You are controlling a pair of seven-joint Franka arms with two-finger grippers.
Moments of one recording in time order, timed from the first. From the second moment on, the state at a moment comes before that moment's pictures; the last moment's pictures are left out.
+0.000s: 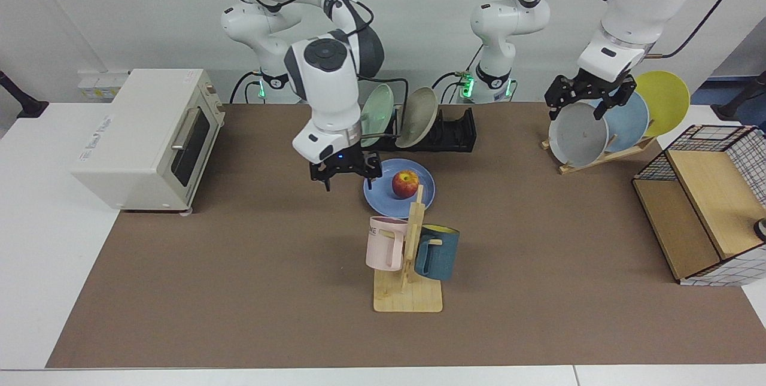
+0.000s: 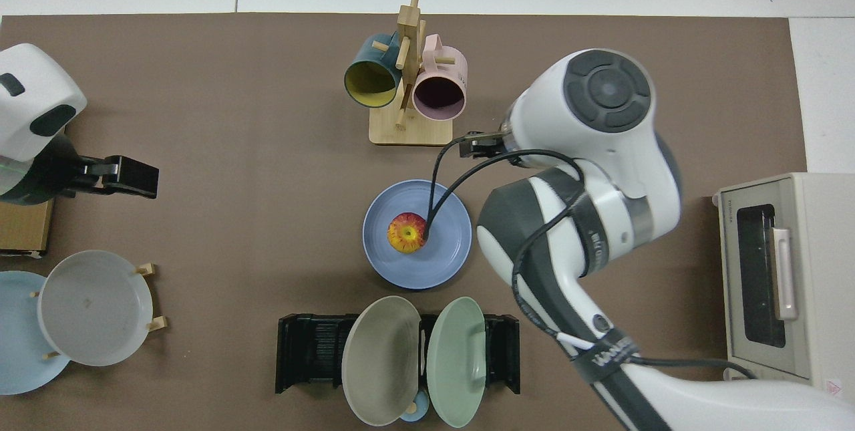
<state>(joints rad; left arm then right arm) 0.11 0.00 -0.22 -1.57 0.02 1.55 -0.04 0.47 0.30 -0.09 -1.58 0.03 2.00 0.36</state>
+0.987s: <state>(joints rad) 0.11 0.00 -0.22 -1.57 0.02 1.54 -0.04 0.19 0.15 -0.09 -1.58 -0.02 1.86 -0.07</state>
